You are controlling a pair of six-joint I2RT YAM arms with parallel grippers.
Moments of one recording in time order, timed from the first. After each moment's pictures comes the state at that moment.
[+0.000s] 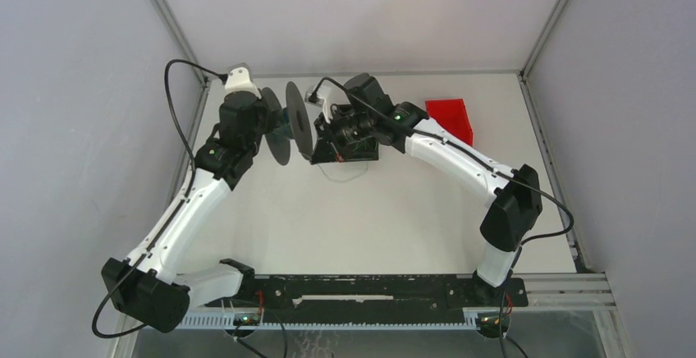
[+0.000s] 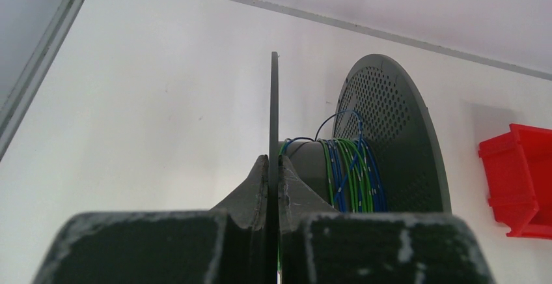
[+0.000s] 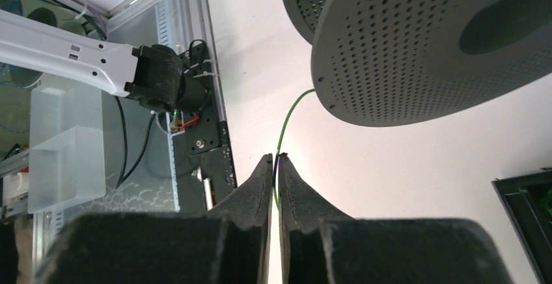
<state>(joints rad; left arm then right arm) -0.37 1.14 1.14 -0.32 -0.41 -0.36 0.80 1.76 1.70 -0.56 -0.70 0.08</state>
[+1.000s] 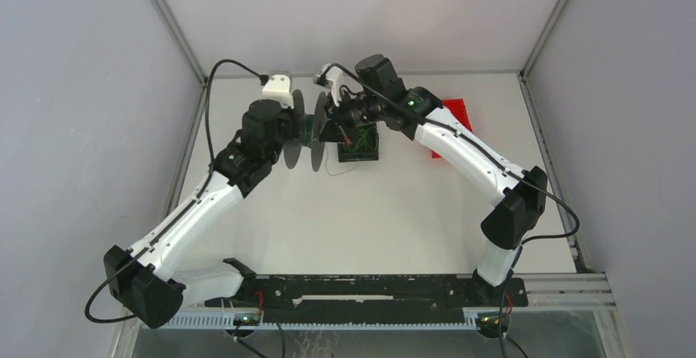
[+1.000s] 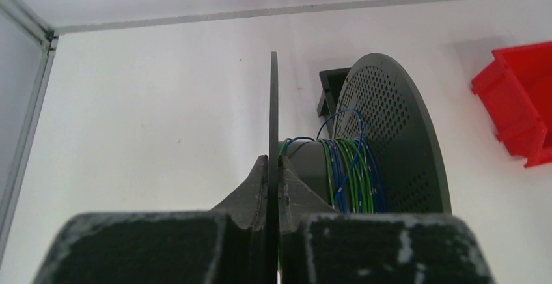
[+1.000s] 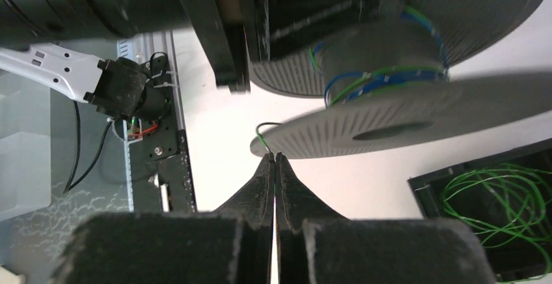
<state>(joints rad) -0.54 1.16 1.11 -0.23 -0.42 -0.15 0.73 1.76 1.83 -0.66 -0.65 -0.06</state>
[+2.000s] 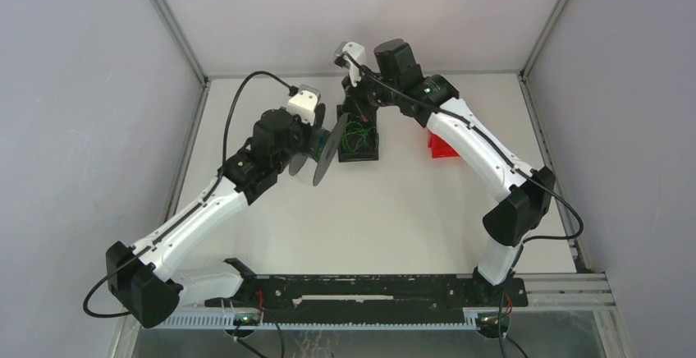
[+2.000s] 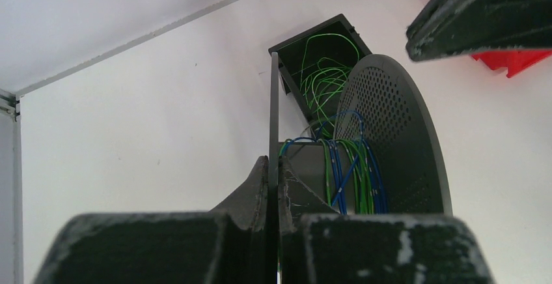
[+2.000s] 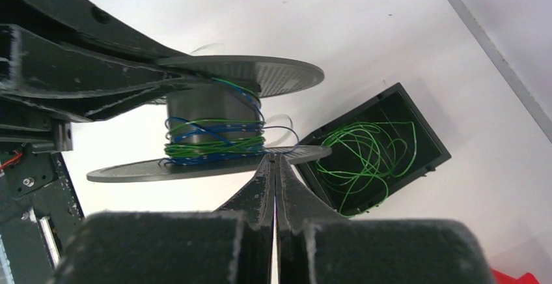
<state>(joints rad) -0.64 1.16 1.05 -0.20 -0.28 0.06 0.65 1.76 1.90 -0.70 -0.39 -0.20</state>
